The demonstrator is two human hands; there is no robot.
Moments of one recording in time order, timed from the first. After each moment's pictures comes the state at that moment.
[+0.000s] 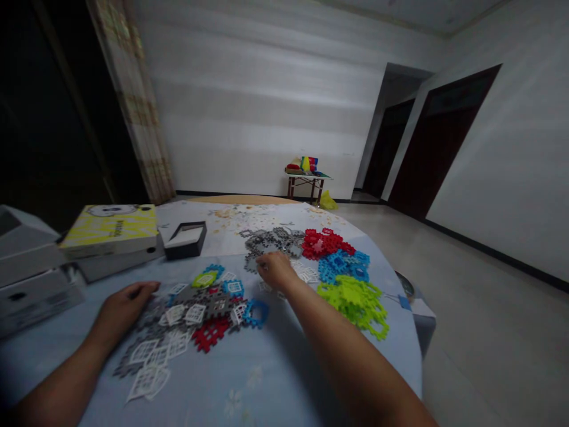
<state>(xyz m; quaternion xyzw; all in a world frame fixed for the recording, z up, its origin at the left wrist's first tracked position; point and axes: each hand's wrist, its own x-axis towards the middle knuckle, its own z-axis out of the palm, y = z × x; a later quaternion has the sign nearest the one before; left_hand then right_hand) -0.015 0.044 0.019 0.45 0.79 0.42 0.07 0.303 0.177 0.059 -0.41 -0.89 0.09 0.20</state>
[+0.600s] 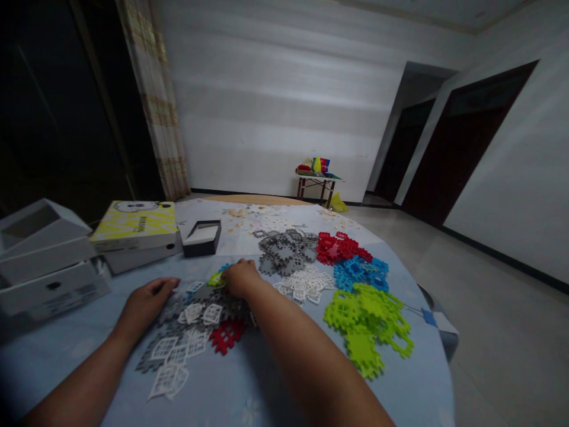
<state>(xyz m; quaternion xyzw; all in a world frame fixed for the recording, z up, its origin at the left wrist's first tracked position) -0.013 0.044 0.017 0.44 0.77 0.45 0.09 0.182 0.161 0.046 -0.29 -0.96 0.04 0.03</state>
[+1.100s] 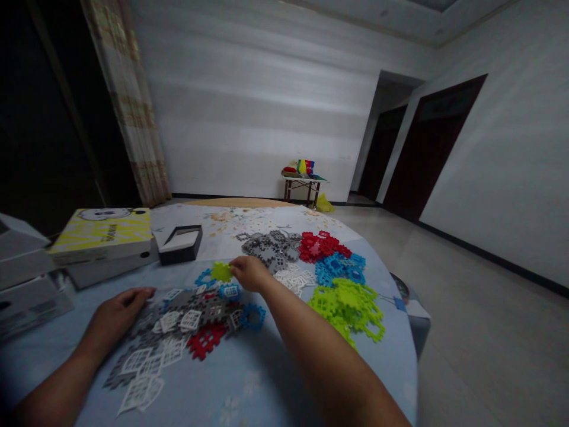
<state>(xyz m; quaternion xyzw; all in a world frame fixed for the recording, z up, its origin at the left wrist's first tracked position) -0.022 0.048 0.011 0.45 0.79 0.41 0.07 0.249 0.174 0.059 -0.35 -0.83 0.33 0.26</state>
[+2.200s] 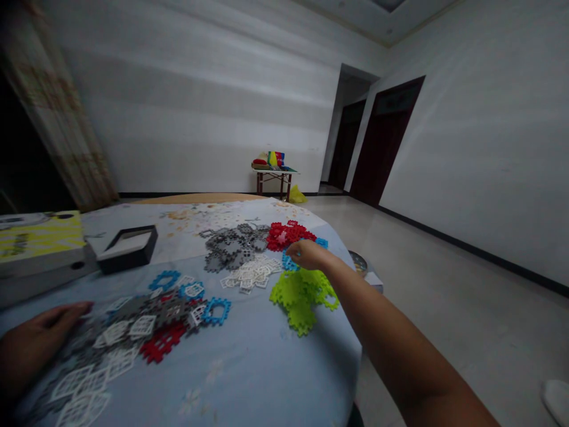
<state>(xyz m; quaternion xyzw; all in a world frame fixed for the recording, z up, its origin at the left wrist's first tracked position) -0.042 0.055 0.007 0.44 0.84 0.30 0.08 0.471 0.174 0.112 -0.48 -0.86 0.13 0.11</state>
